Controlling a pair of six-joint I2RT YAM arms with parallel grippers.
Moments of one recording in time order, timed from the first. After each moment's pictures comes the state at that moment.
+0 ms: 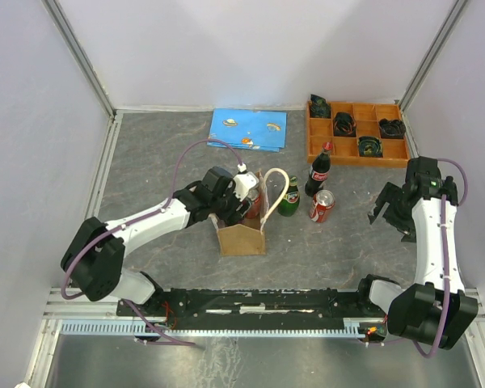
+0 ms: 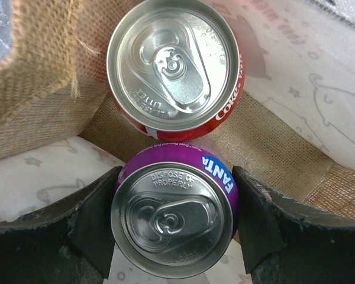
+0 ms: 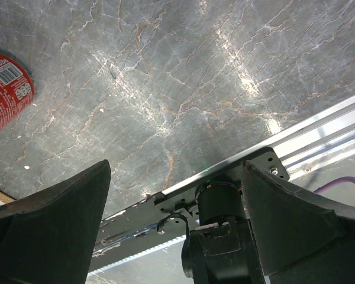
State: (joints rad) left arm -0.70 1.43 0.87 -0.26 0.08 0.19; right arm -0.28 1.11 1.05 -1.23 0.09 0.35
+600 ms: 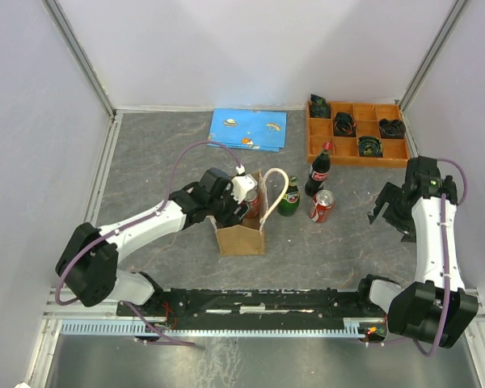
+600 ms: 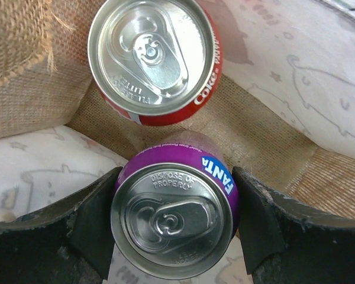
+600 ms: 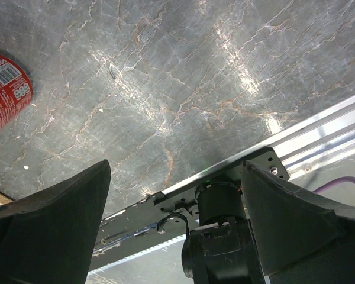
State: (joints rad) left arm -0.71 1.40 0.86 -0.30 0.12 0.19; right arm -0.28 1.12 1.05 -1.23 0.09 0.35
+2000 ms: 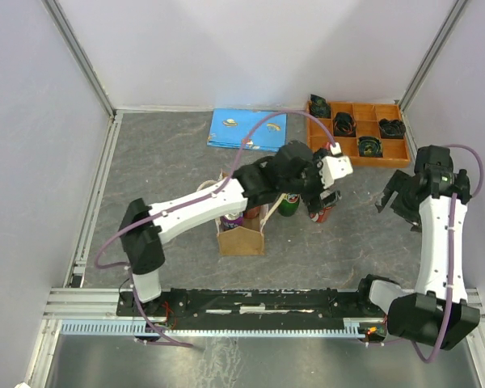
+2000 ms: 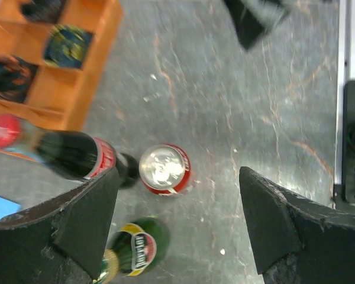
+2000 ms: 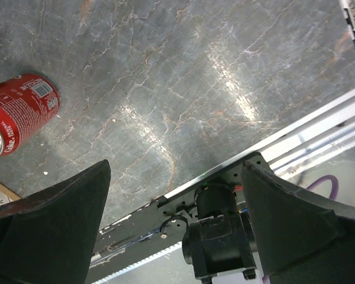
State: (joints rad) left arm -1.05 1.78 1.68 -0.26 0.23 0.29; right arm -0.28 1.12 1.20 -1.28 0.12 0.35
